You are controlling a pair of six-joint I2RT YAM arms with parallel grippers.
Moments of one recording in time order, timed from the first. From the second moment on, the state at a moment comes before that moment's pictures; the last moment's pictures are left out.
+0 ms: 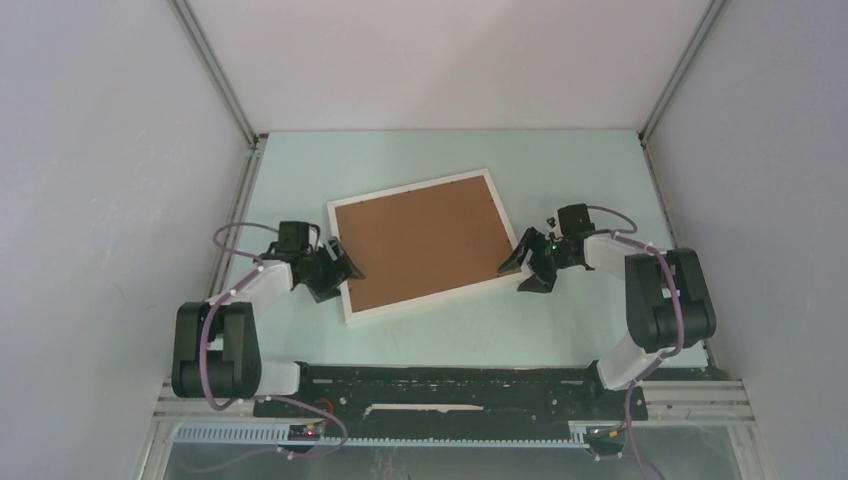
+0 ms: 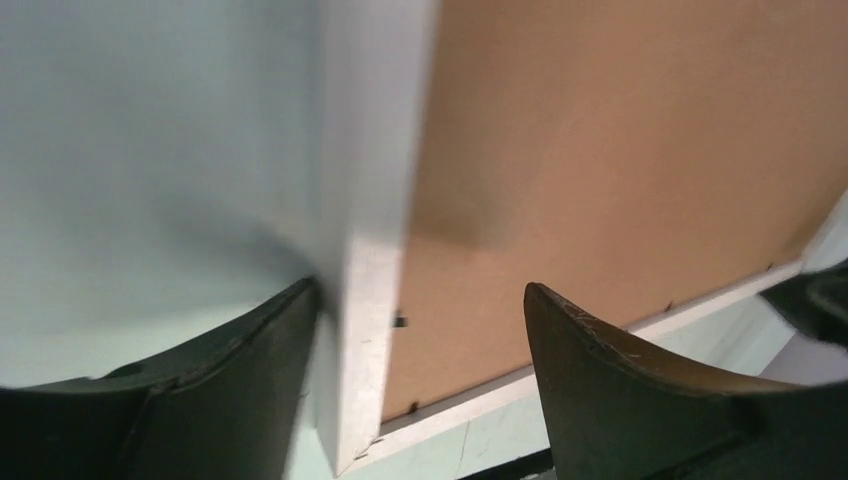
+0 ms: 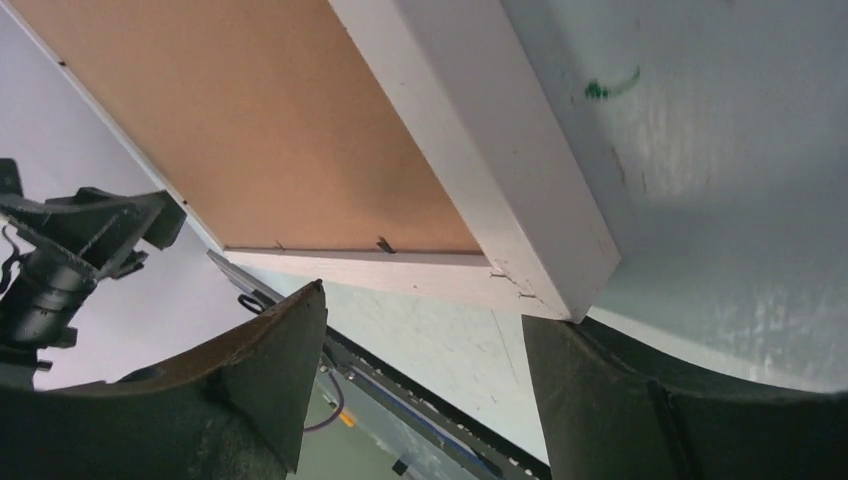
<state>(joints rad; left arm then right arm) 0.02 1.34 0.64 -0.37 0.32 -0.58 0.12 1.62 0.78 -0.32 -0.60 0.70</state>
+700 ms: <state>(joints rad) -0.68 1.42 0.82 -0.22 0.51 -0.73 0.07 1.92 1.30 -0.44 -0.59 0.57</state>
